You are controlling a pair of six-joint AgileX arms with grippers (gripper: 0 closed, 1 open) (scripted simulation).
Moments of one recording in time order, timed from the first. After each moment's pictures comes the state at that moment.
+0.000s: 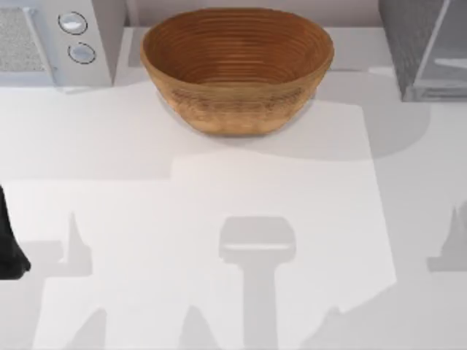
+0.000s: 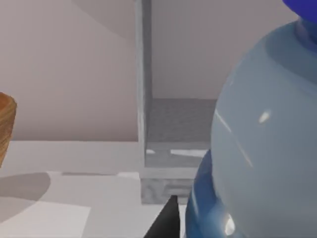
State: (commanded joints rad) left arm 0.00 0.00 0.00 0.00 0.00 0.00; right arm -0.01 0.07 0.04 0.05 -0.01 0.00
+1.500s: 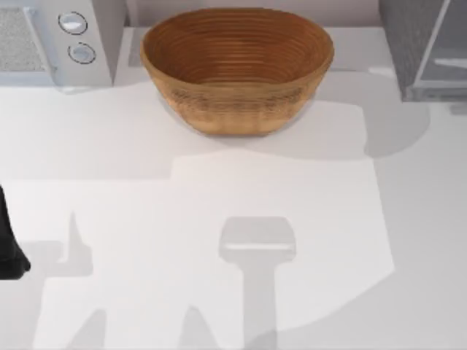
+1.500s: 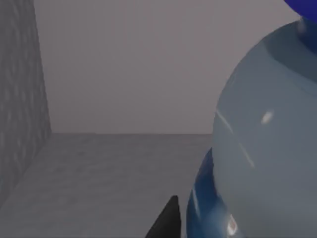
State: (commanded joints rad) left arm 0.00 0.00 0.00 0.00 0.00 0.00; right arm -0.28 2.11 0.98 1.13 -0.26 0.01
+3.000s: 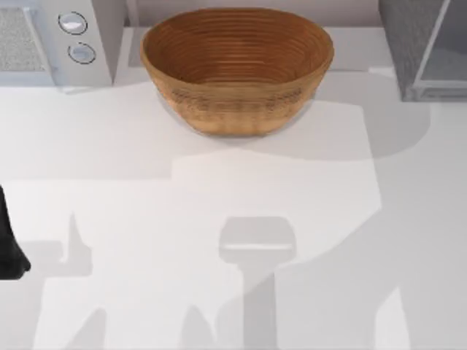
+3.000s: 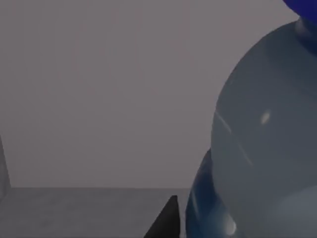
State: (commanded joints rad) left arm 0.00 0.00 0.00 0.00 0.00 0.00; right arm -0.22 2.38 1.49 0.88 -0.21 0.01
